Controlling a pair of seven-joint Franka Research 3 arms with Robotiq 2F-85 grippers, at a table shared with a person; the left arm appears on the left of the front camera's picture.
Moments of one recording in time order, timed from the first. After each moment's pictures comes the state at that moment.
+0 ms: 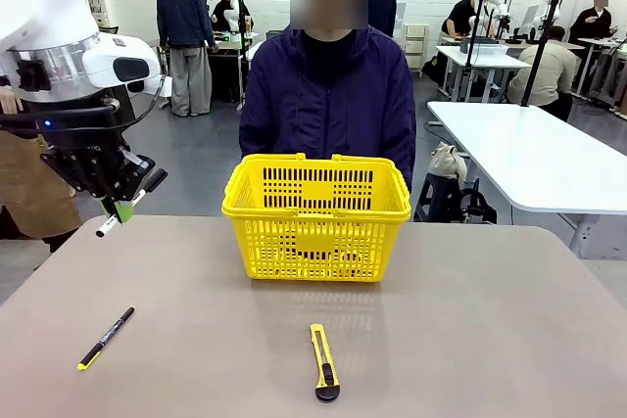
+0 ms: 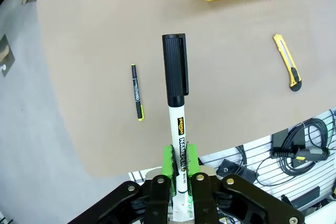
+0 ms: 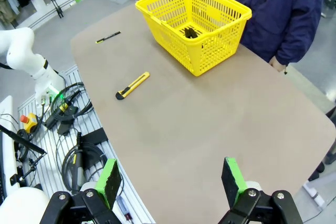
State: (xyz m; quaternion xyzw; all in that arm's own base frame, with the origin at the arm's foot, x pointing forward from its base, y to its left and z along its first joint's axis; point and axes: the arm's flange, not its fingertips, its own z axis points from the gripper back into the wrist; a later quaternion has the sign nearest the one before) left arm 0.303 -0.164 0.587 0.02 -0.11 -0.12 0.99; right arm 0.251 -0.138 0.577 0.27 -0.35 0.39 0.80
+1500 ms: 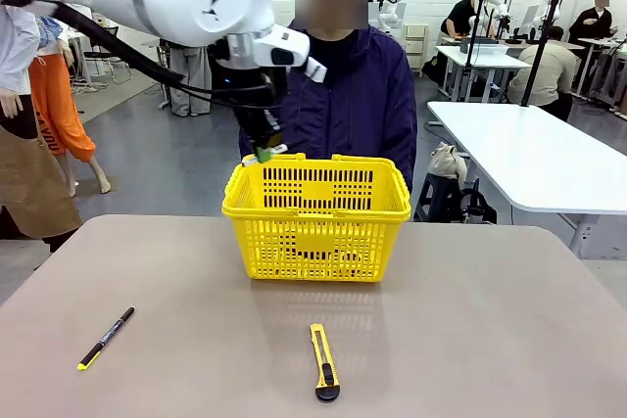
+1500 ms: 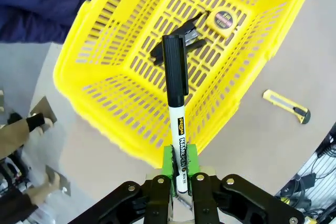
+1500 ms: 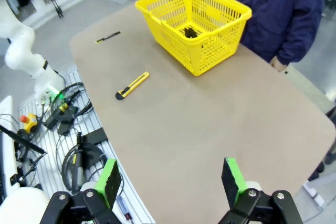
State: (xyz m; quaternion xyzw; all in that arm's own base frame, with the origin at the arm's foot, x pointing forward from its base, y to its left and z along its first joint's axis) left arm 0.499 -0.323 0.582 0.04 -0.12 -0.45 0.88; right arm 0.251 -0.138 0.577 0.27 -0.35 0.39 0.81
